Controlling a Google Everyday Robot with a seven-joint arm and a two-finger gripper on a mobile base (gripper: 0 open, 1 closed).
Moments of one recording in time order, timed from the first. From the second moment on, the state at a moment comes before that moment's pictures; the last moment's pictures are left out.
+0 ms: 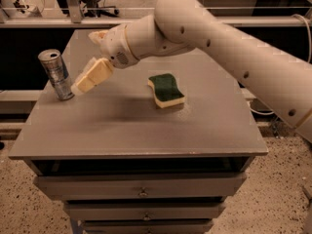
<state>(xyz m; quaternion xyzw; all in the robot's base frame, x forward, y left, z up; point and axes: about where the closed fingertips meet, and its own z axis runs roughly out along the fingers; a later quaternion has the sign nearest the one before) 0.592 0.161 0.935 -0.60 0.58 0.33 0.44</state>
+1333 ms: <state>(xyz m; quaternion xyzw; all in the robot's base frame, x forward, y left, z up) 0.594 0.273 0.891 -0.59 0.53 0.41 0.46</state>
